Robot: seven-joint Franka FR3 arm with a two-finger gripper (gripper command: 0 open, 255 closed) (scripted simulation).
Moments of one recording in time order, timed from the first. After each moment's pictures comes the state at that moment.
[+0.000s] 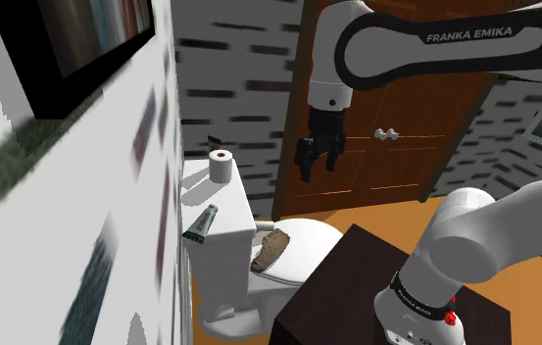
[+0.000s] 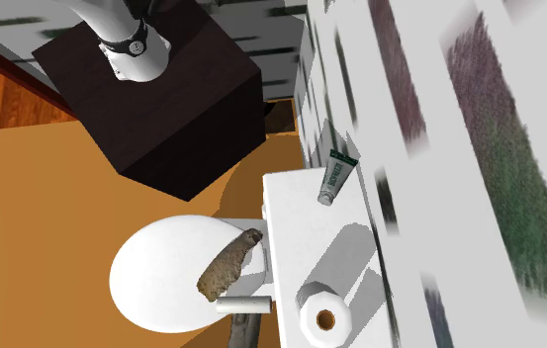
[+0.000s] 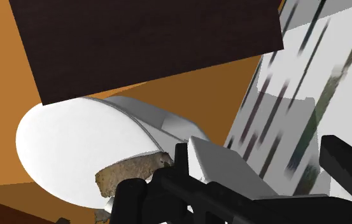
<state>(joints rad) 0.00 -0.69 0.18 -2.49 0.16 1.69 0.26</state>
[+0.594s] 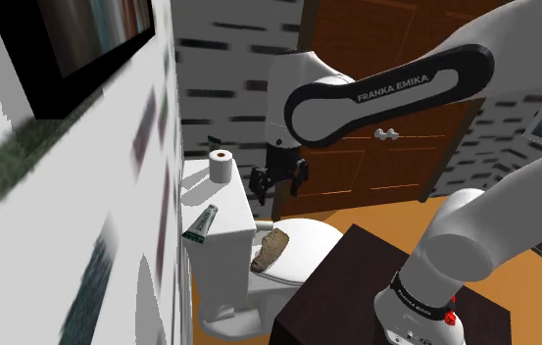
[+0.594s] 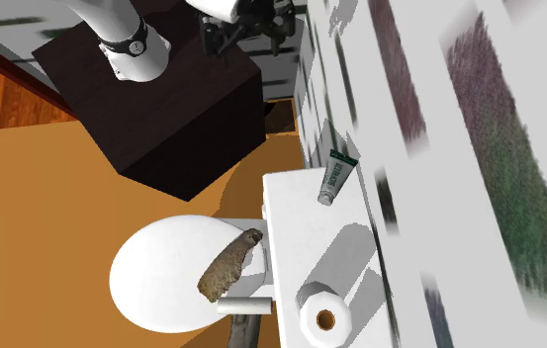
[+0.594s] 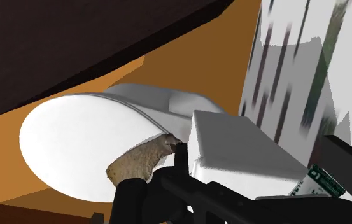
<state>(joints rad) -0.05 -0.45 0.39 -2.52 0.17 2.05 0.61</state>
